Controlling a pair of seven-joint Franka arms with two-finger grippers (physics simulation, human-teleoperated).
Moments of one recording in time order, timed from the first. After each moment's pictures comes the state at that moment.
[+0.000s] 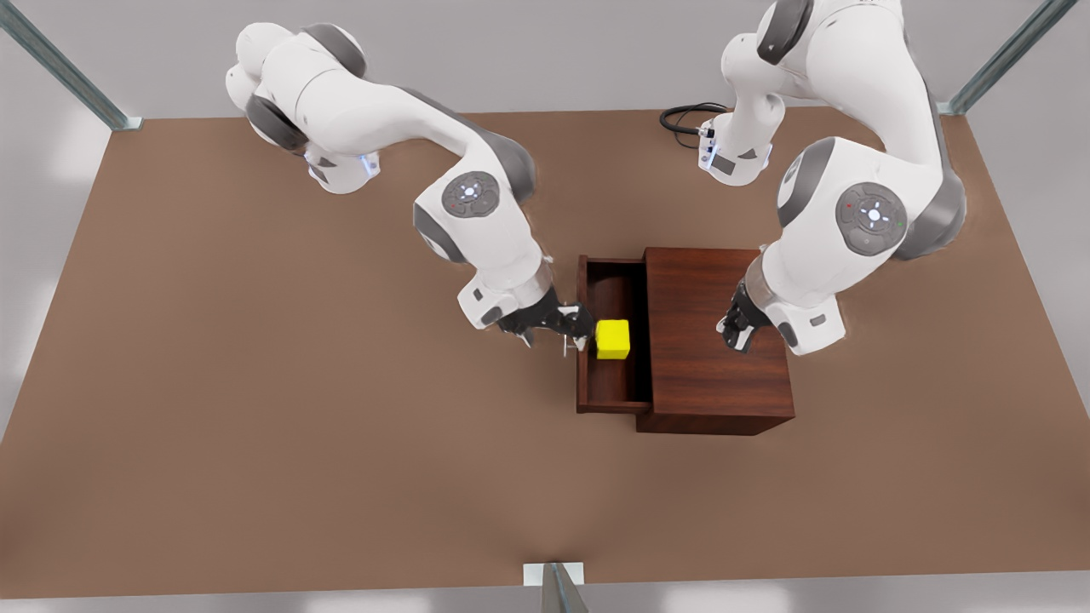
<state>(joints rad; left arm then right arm) -0.32 0.48 -0.10 -1.01 -0.08 1.48 -1.57 0.33 0.63 0.50 -1.00 -0.27 1.97 1.05</state>
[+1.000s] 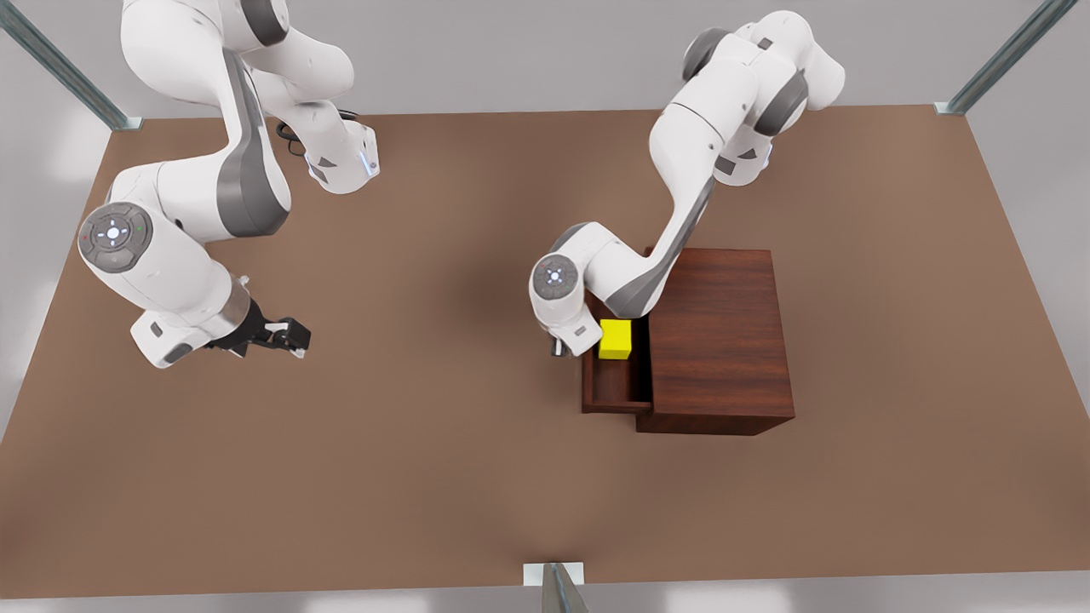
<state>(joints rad) -0.67 0.75 -0.09 -1.27 0.06 1.91 -2.20 0.12 0.29 0.06 -1.33 -0.02 1.66 0.21</state>
